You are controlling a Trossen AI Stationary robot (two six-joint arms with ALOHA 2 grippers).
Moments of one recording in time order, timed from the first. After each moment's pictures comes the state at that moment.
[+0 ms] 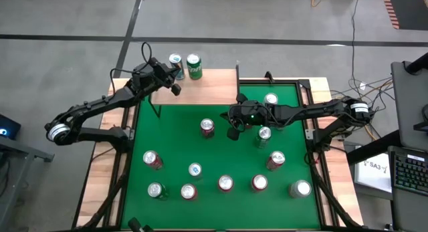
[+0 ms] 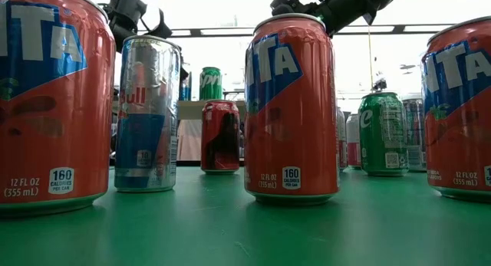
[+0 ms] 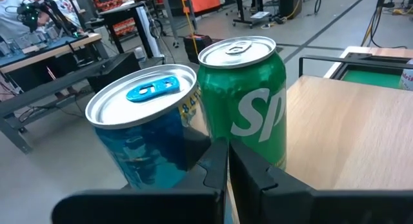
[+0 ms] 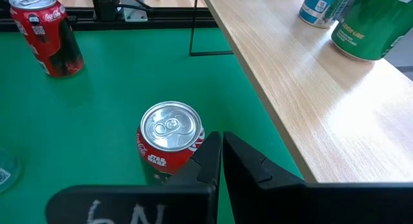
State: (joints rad) left arm 0.76 1.14 0.69 0.26 -0.04 0.22; right arm -0.10 1.51 1.00 0.04 0.19 -0.04
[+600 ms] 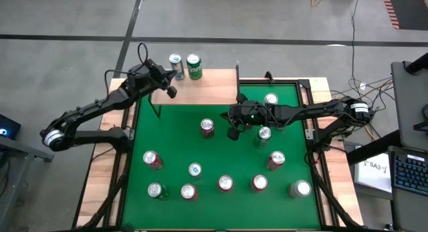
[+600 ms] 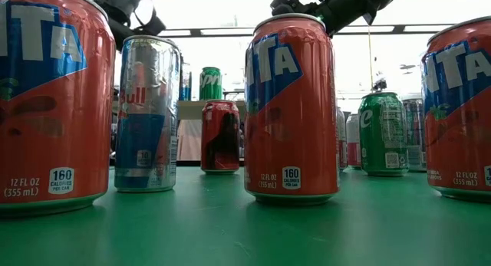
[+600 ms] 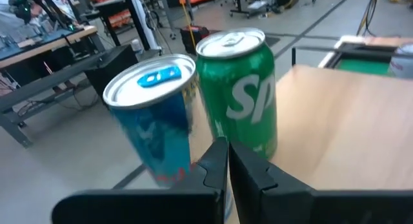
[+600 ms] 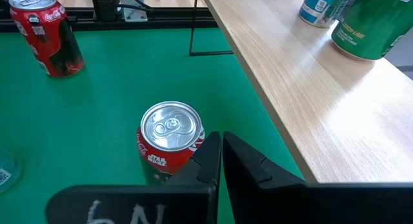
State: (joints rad) left arm 0.76 1.04 0.69 0.11 -0.04 0.23; right arm -0.10 1.51 1.00 0.04 0.18 -0.03
